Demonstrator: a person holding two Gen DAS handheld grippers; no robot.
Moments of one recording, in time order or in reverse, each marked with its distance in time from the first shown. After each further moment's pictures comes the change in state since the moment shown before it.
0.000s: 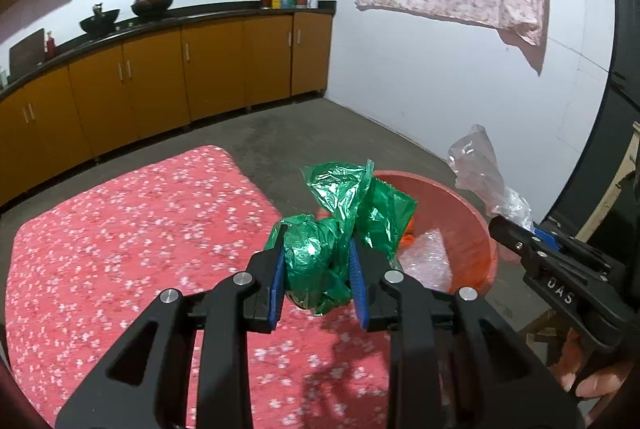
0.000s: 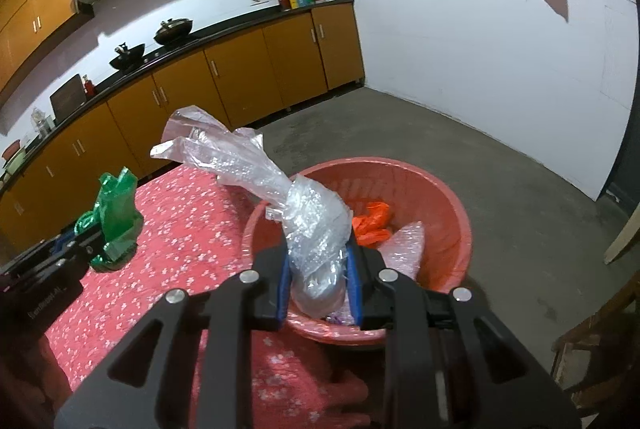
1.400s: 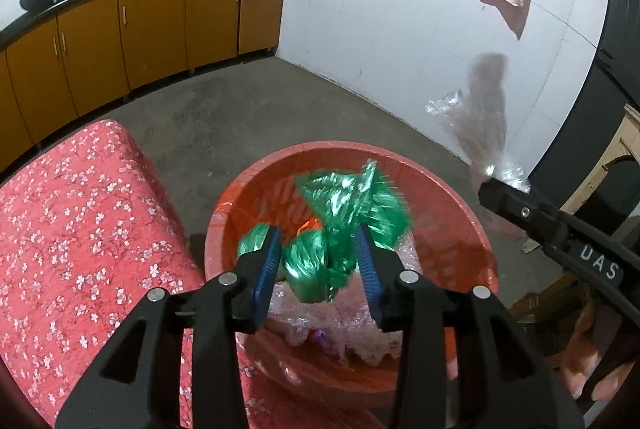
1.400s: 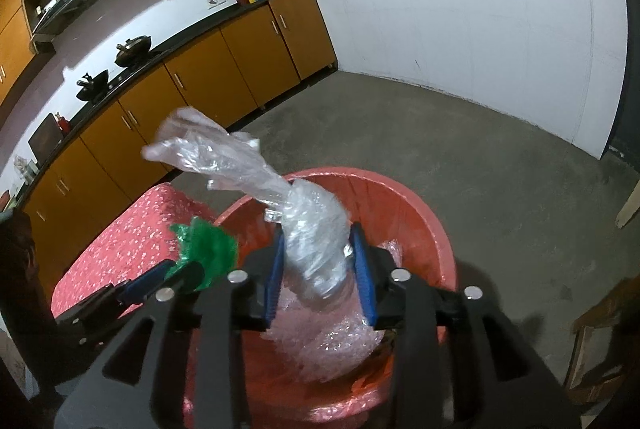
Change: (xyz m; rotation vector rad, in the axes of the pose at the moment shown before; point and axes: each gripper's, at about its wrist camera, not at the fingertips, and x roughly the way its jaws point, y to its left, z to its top) left arm 0.127 -0.055 0.012 0.021 0.151 -0.161; right arm 0.075 -0.063 0.014 0.175 0.048 -0.021
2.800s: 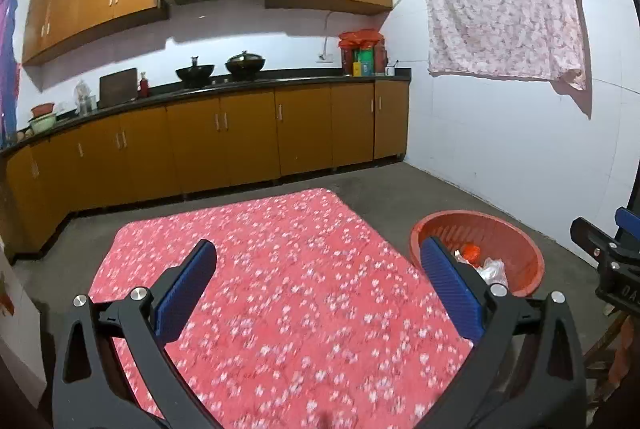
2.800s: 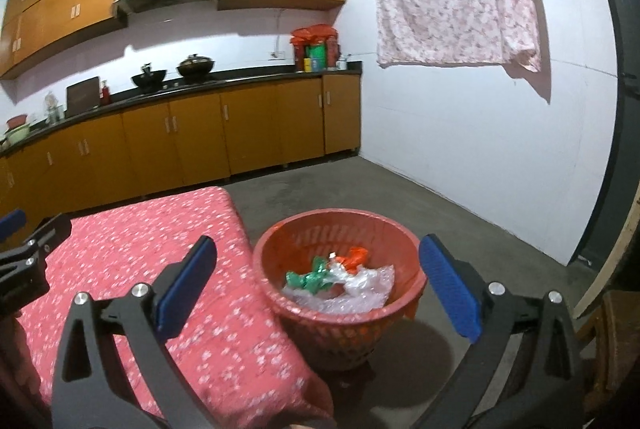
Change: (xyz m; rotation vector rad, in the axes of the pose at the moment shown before) left arm -0.254 0.043 -0.117 -0.086 -0.414 0.472; right arm -0.188 0.093 -0.092 -0.334 -0.316 -0.017
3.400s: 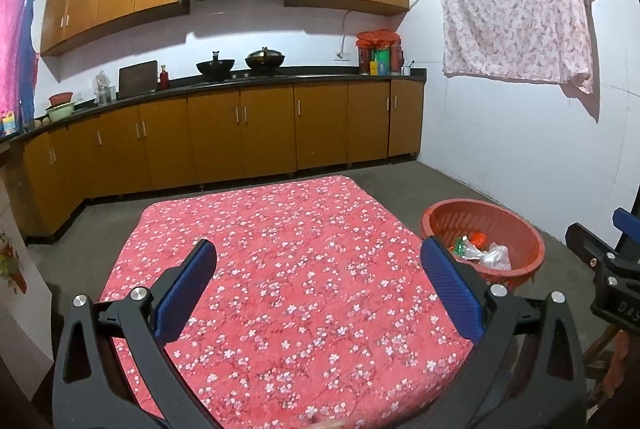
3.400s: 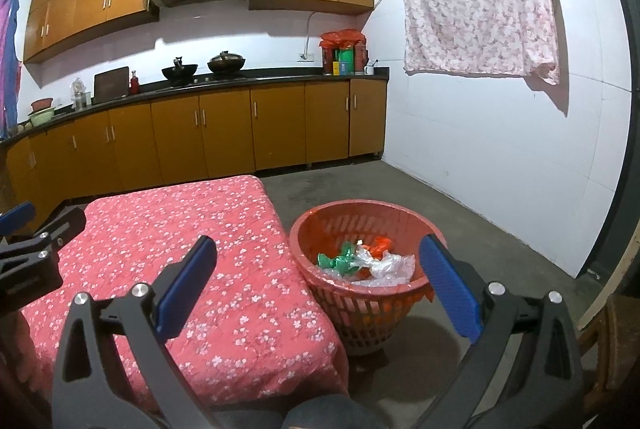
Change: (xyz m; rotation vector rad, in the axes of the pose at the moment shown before) left arm -0.033 0.013 -0.022 -0.021 -0.001 0.053; right arm -0.047 0.026 -0.026 -0.056 -0.012 0.075
